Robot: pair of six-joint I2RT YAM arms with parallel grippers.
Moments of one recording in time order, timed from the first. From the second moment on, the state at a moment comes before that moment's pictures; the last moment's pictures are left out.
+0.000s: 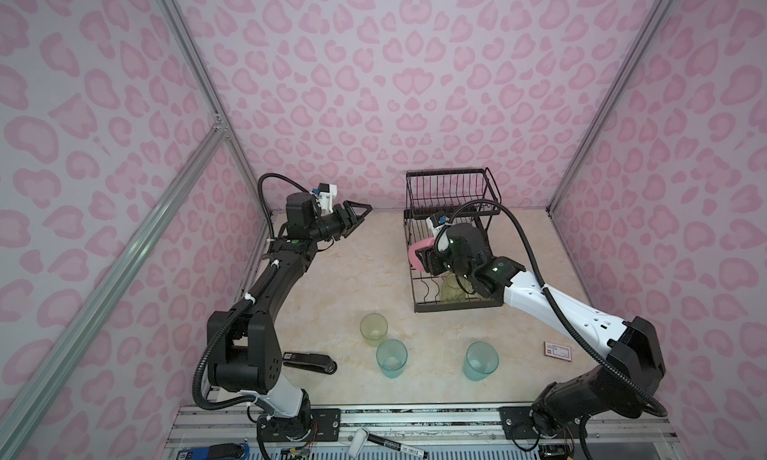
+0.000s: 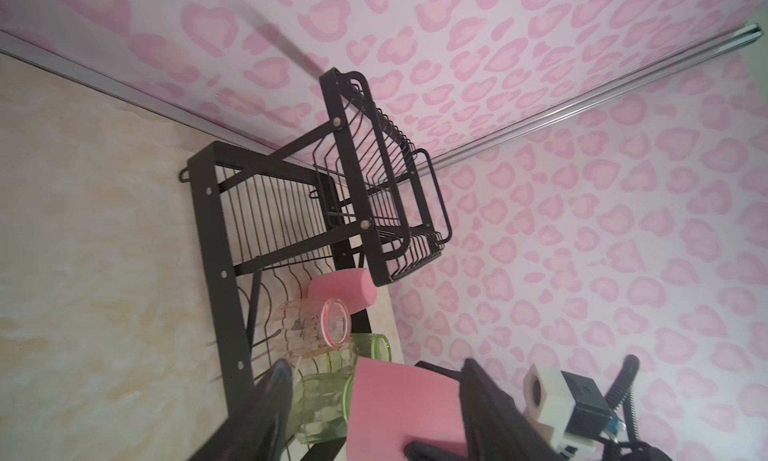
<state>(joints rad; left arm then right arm) -0.09 1.58 1.31 -0.06 0.79 -0.83 0.69 1.51 1.24 -0.30 0.16 0.15</state>
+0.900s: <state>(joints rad) -0.06 1.42 1.26 -0.54 0.31 -0.45 0.74 1.69 1.34 -0.43 0.34 0.12</state>
